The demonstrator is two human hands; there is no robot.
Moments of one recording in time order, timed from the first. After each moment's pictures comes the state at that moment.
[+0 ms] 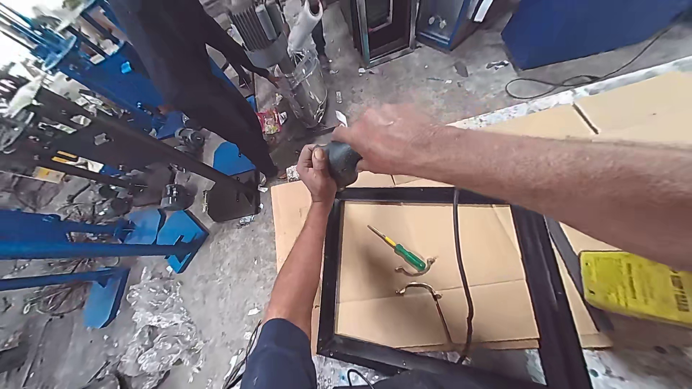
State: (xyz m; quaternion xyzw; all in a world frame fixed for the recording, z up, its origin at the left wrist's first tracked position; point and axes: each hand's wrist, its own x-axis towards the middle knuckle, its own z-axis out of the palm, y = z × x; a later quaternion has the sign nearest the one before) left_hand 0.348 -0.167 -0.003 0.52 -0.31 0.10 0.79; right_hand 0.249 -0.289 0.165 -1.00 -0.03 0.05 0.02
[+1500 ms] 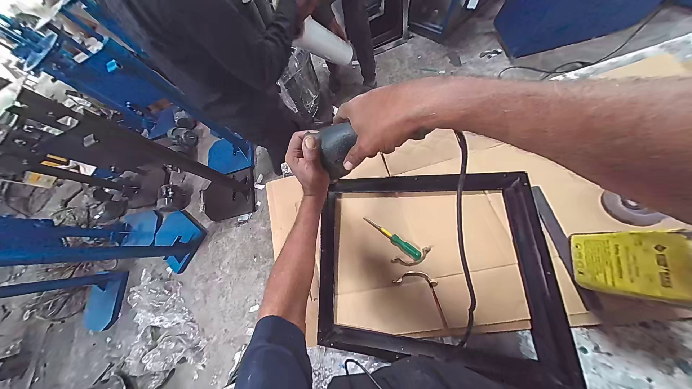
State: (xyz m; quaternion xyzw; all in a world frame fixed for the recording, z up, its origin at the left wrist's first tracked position) left_hand 0.343 -0.164 0.022 0.50 -0.35 0.11 0.78; right_hand 0.263 -0.299 0.188 -0.94 0.08 0.24 0.22
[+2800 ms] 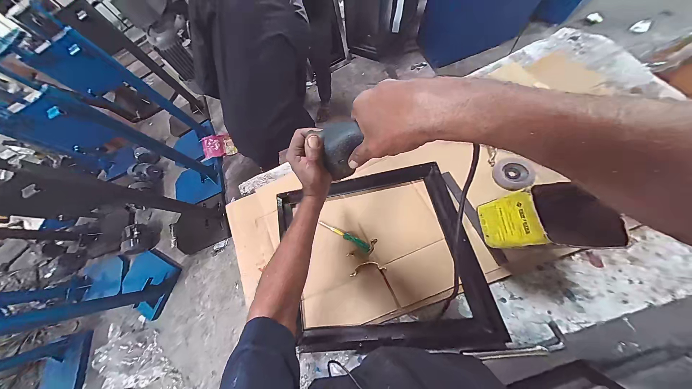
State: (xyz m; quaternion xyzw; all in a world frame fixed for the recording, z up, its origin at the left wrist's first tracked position) left_hand 0.239 -0.263 0.052 0.43 -0.39 0.00 0.81; right_hand 0.123 -0.354 0.241 -0.95 0.20 0.20 0.13
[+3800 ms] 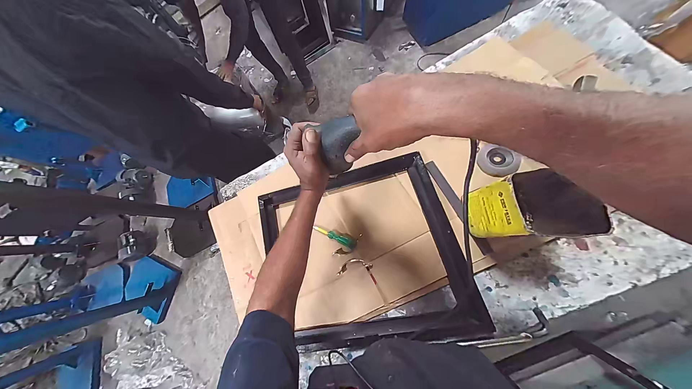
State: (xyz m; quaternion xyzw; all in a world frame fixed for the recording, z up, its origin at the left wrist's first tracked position) left_hand 0.217 -0.311 0.024 0.43 -0.41 -0.03 0.80; right_hand 0.094 -0.404 0.207 -0.94 0.23 0.19 0.17
